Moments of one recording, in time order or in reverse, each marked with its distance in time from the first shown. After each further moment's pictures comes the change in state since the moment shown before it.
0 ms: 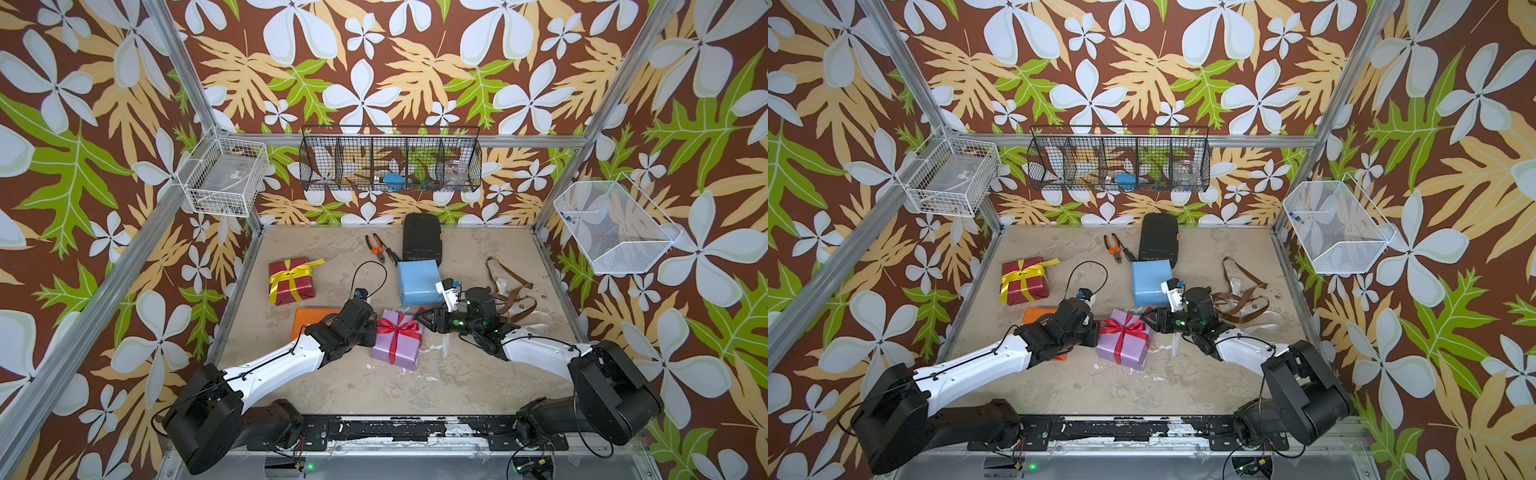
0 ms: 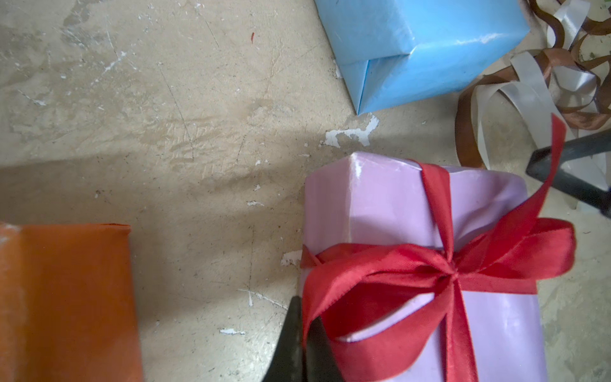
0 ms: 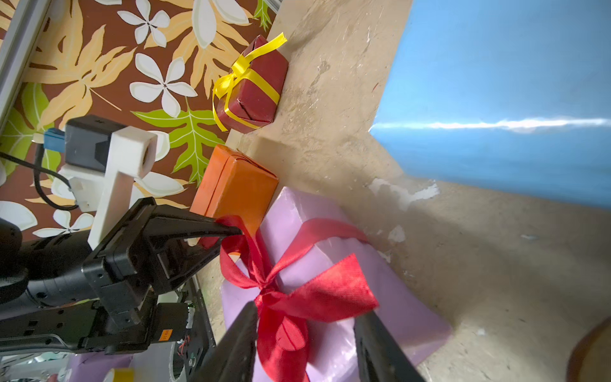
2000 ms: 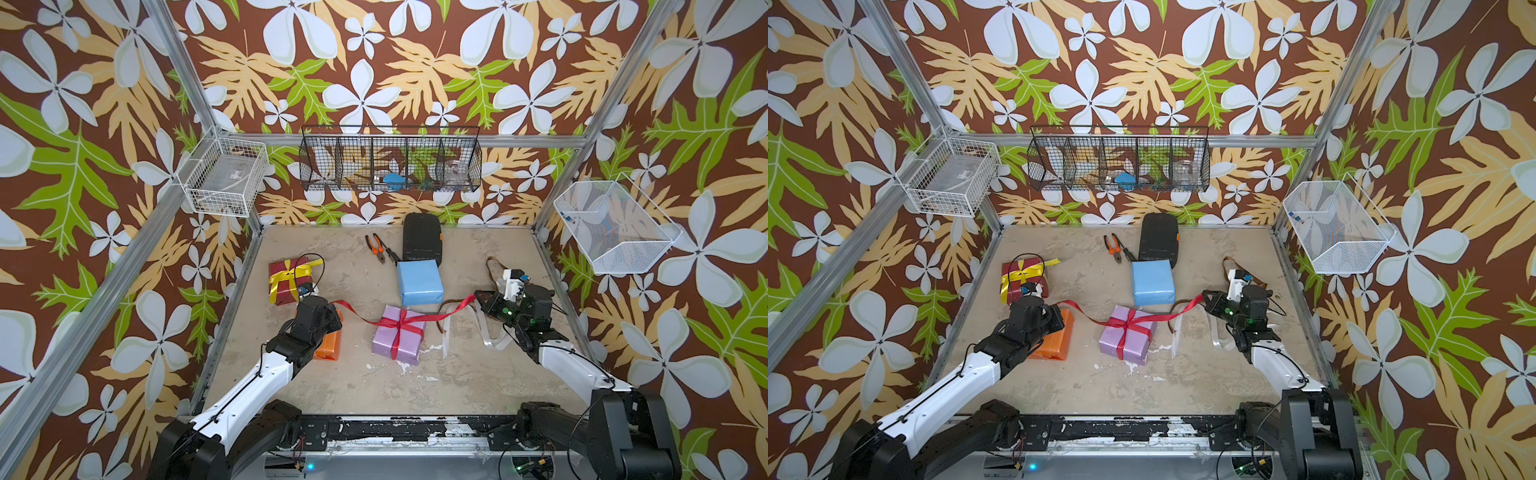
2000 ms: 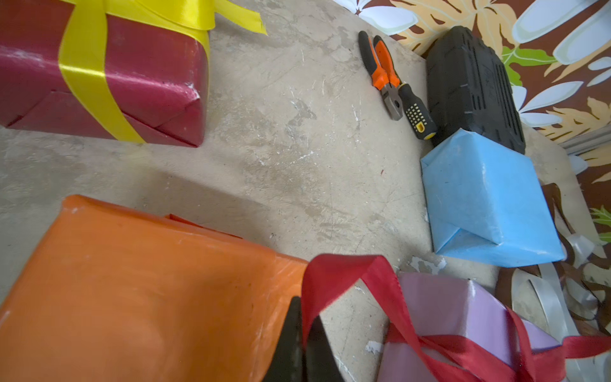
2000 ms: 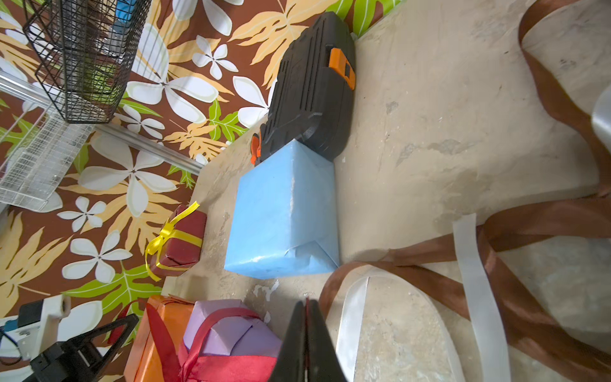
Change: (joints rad) left arm 0.341 -0.259 -0.156 0.095 -0.042 -0.129; right arm -0.477 -0.248 -0.073 -0.110 0.056 0.013
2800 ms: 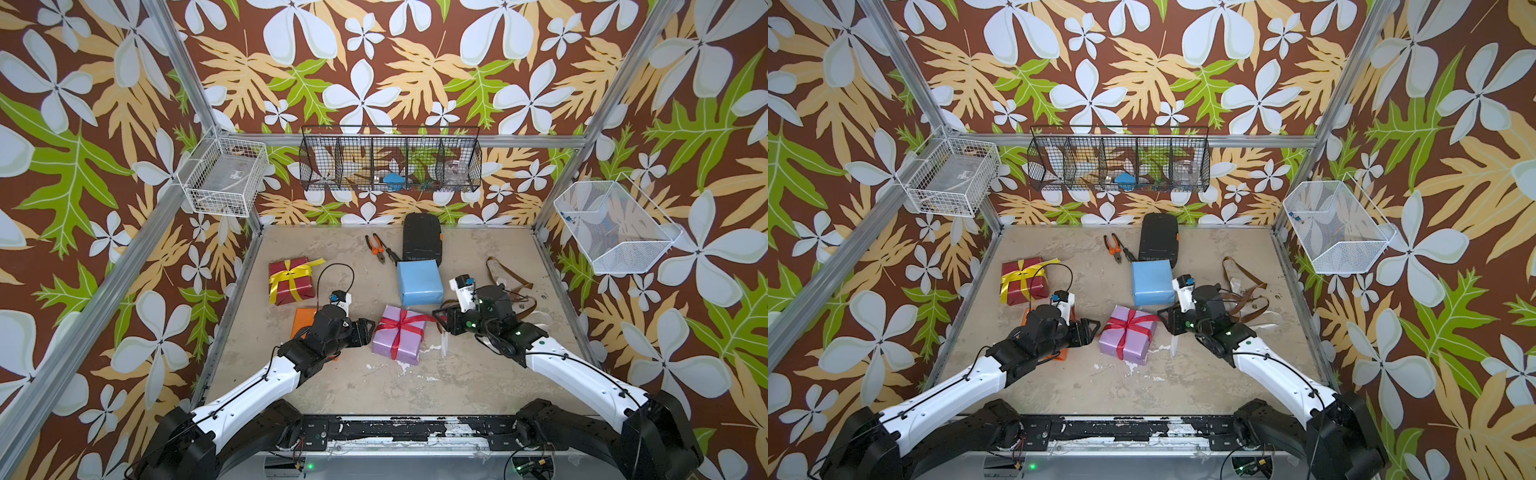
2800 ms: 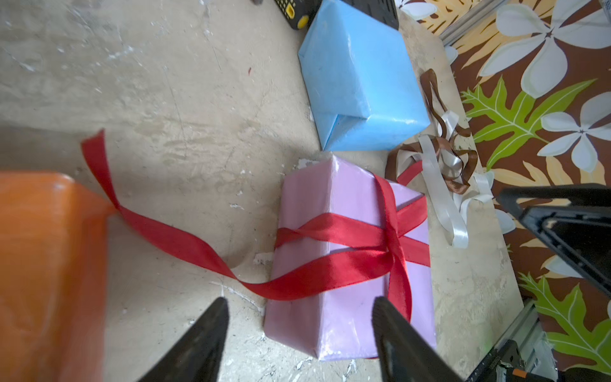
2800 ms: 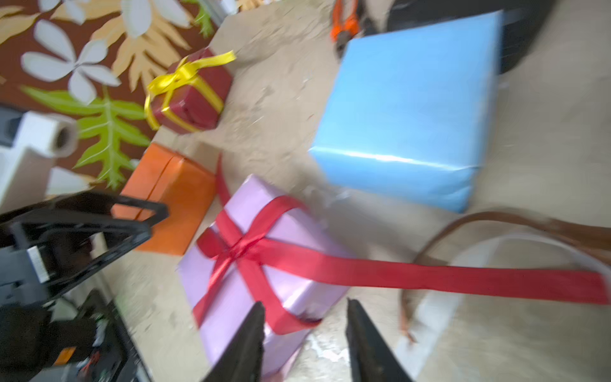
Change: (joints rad) left arm -0.224 0.024 -0.056 0.106 0.236 -0.051; right arm 0.553 -0.044 0.158 -0.363 0.206 -0.241
